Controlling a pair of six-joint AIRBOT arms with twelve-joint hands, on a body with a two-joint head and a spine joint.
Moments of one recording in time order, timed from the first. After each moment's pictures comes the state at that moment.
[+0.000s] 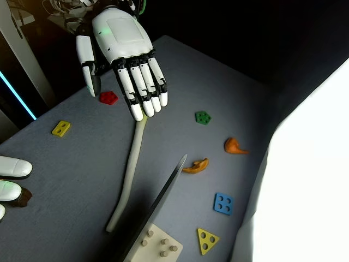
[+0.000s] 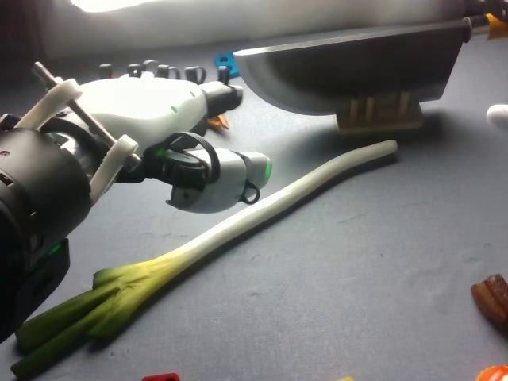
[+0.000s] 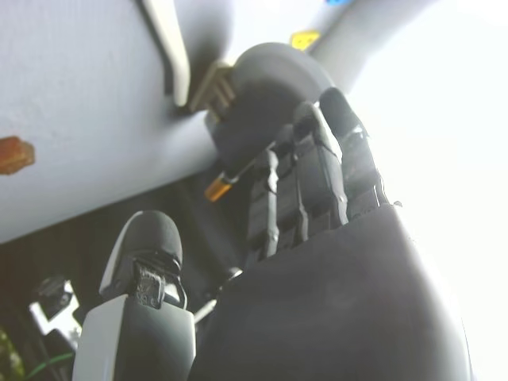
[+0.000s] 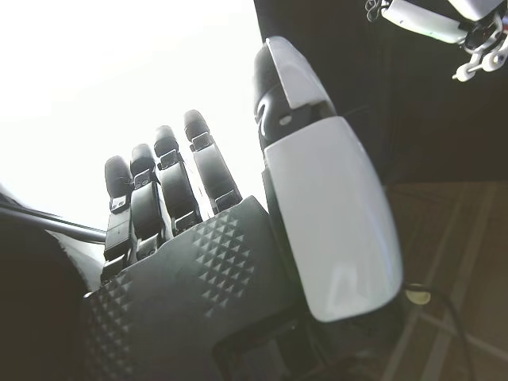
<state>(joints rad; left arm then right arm) 0.32 -0.85 0.51 1.41 0.80 -0.71 -0.72 -0.58 0.75 0.12 0.93 -1.15</state>
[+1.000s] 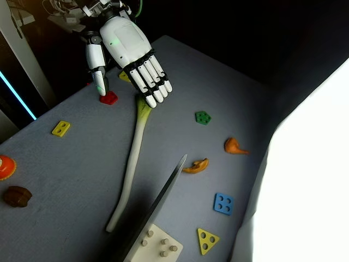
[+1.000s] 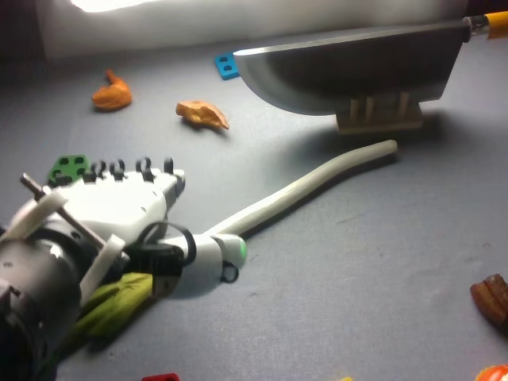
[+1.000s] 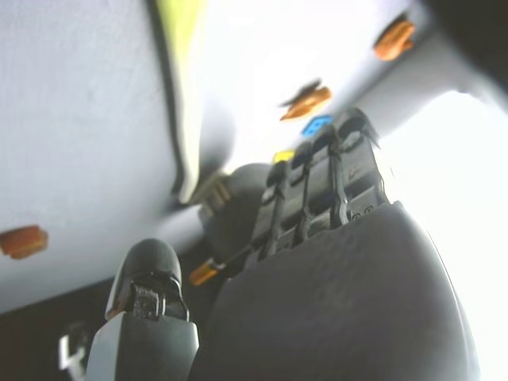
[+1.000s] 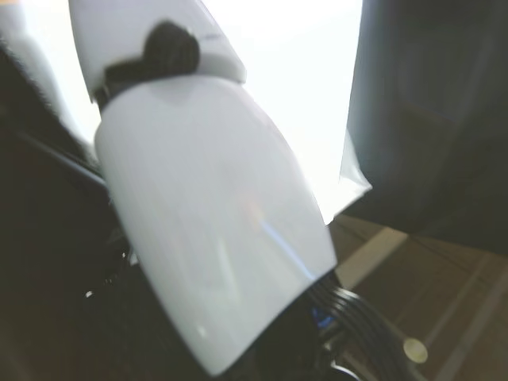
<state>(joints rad) 0.47 -0.86 0.39 1.32 1.06 -0.79 -0.79 -0.78 1.05 0.34 1.00 -1.33</state>
